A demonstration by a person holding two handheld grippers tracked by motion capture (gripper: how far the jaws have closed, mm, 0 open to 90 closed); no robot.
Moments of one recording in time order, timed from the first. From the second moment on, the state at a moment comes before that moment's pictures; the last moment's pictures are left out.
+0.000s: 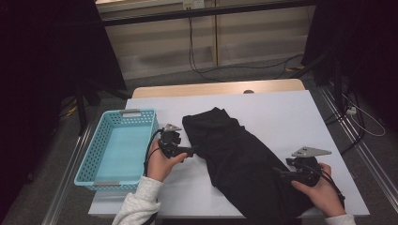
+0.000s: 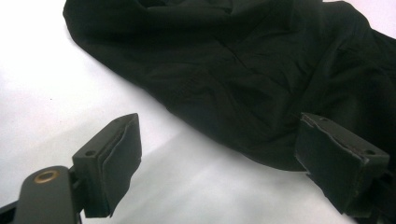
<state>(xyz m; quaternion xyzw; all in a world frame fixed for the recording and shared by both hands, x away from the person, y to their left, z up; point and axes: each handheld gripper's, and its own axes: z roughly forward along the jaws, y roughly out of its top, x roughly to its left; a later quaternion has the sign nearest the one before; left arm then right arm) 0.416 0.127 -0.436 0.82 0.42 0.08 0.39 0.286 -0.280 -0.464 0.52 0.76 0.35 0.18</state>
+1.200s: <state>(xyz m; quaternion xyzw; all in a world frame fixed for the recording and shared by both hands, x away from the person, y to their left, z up) 0.409 0.132 -0.432 0.82 0.42 0.08 0.39 0.287 -0.314 -0.454 0.53 0.74 0.36 0.20</state>
